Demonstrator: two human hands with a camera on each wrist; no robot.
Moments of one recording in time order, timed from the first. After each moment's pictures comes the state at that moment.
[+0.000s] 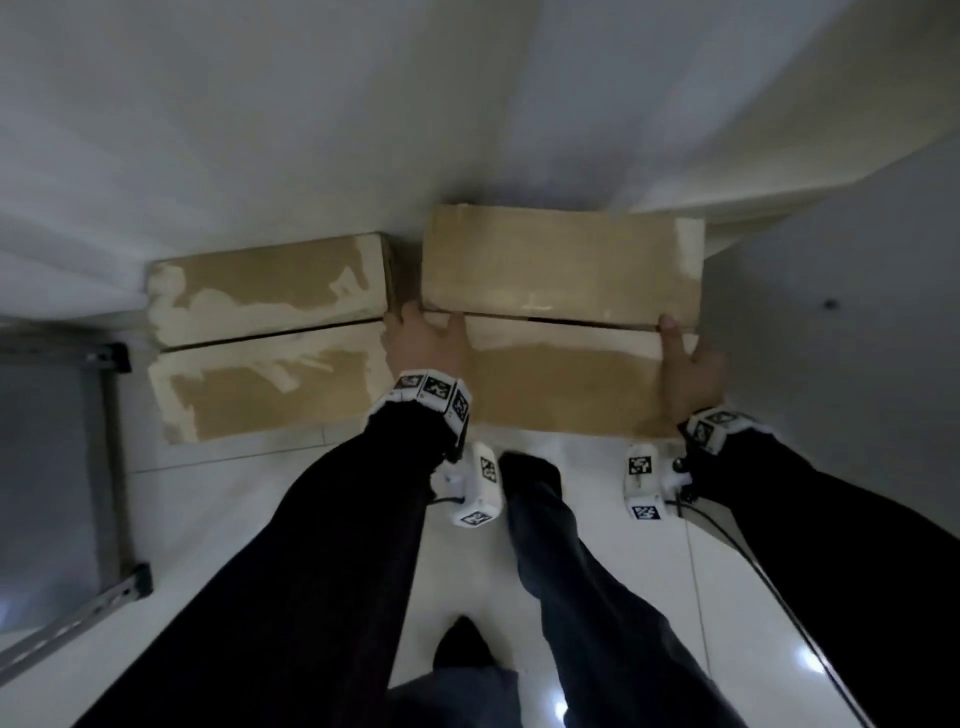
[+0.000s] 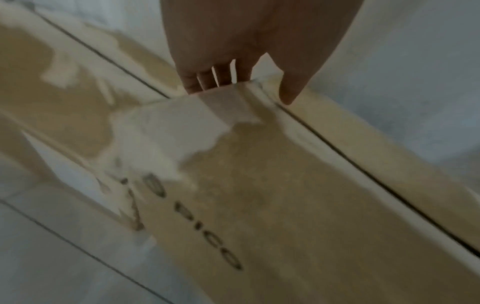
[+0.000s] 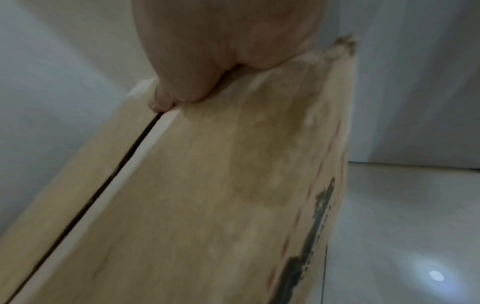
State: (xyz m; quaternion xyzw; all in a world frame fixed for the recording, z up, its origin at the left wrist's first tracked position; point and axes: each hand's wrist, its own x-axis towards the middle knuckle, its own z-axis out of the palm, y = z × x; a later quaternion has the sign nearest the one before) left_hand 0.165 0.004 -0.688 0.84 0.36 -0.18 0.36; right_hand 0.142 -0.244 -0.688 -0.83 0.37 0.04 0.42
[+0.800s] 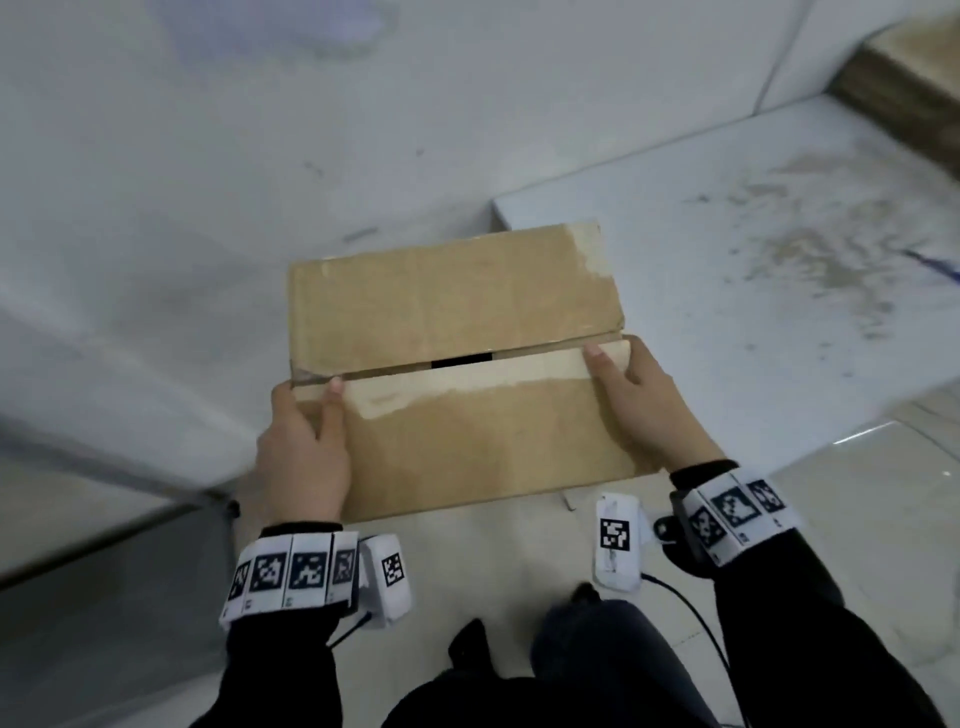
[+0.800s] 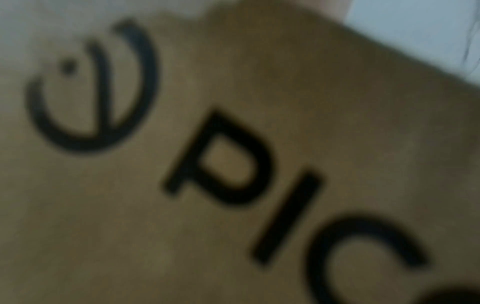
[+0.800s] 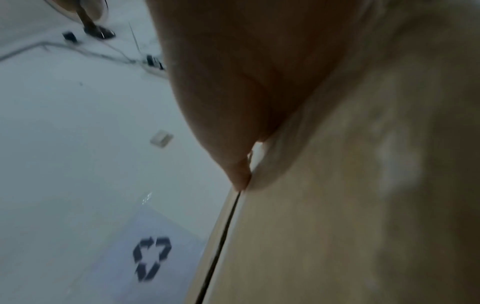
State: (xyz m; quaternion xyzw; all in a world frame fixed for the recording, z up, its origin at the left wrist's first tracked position) left_hand -0.092 -0.017 -0.087 0.90 0.17 0.05 0.39; right_hand -0.107 -0.304 -0.087 -0.83 0.22 0.04 0.52
